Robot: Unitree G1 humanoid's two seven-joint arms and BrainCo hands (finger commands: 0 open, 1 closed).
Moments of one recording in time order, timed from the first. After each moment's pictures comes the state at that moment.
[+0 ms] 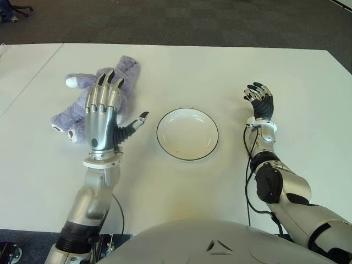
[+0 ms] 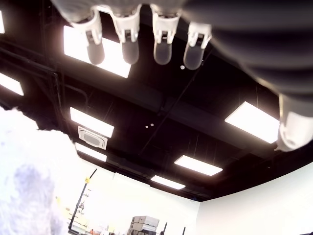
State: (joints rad) left arm 0.21 0.39 -0.13 -0.31 0.90 -0.06 0.66; right arm -0.61 -0.13 -0.49 1.22 0.12 -0.61 0.09
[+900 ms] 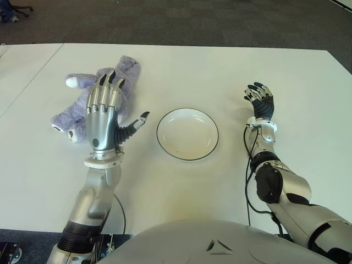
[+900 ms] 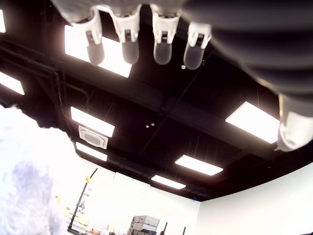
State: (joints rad) left arm 0.21 0.38 -0.13 -0.31 0.92 -0.06 0.65; right arm -0.61 -0.13 -0.49 1.22 0.13 -0.61 0.09
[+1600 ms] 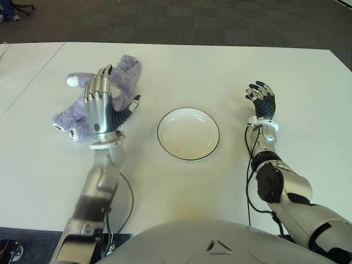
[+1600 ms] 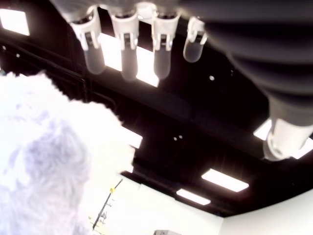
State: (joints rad) left arm -0.11 0.30 -0.08 0.11 0.82 -0.11 0.79; right arm -0.62 -0.14 -0.49 1.21 0.13 -0.61 0.09
